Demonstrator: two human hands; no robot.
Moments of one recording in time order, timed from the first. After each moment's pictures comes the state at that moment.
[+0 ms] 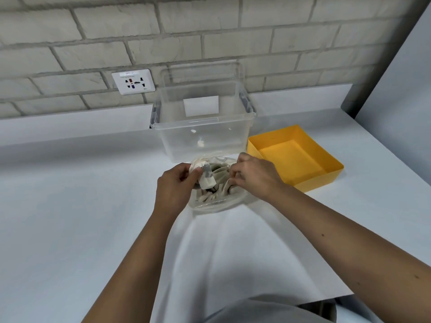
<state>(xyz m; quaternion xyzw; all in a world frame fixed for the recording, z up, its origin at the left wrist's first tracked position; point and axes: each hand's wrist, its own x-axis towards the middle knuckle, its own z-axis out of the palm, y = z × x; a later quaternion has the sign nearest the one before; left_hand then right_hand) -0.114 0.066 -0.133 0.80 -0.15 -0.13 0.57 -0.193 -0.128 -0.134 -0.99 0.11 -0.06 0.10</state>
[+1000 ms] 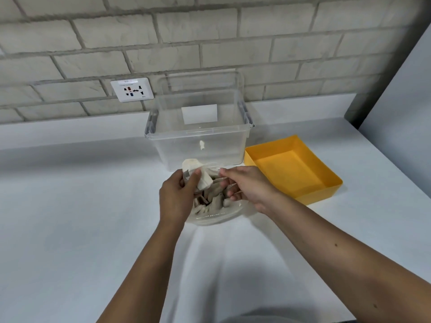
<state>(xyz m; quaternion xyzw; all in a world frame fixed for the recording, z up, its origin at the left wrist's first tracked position) -0.118 0.031 -0.138 0.80 -0.08 -0.07 0.59 -0.189 -0.124 -0.116 -0.65 0.28 -0.03 0.71</state>
